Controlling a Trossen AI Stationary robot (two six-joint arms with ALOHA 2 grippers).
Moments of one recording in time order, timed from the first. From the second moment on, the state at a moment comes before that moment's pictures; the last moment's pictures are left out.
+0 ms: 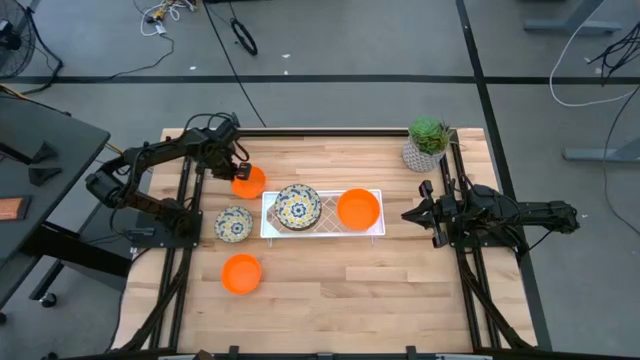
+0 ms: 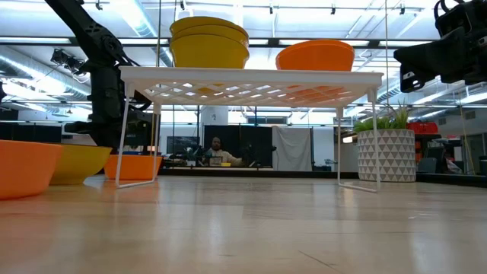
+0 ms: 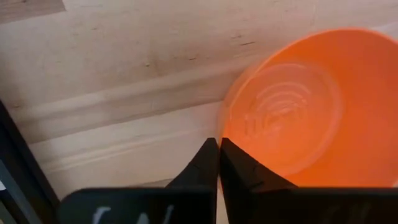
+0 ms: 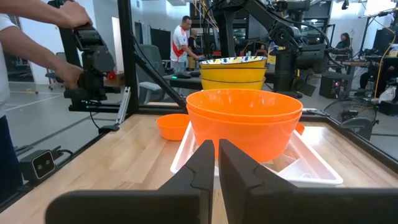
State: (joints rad) left arm 0.93 1.39 0.74 -0.78 0.09 -0.43; right arm 0.00 0.00 0.02 0.04 -0.15 -0.01
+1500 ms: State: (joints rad) left arm 0.81 1.39 1.38 -1.10 0.17 -0.34; right arm 0.00 0.00 0.02 0.04 -0.15 -0.01
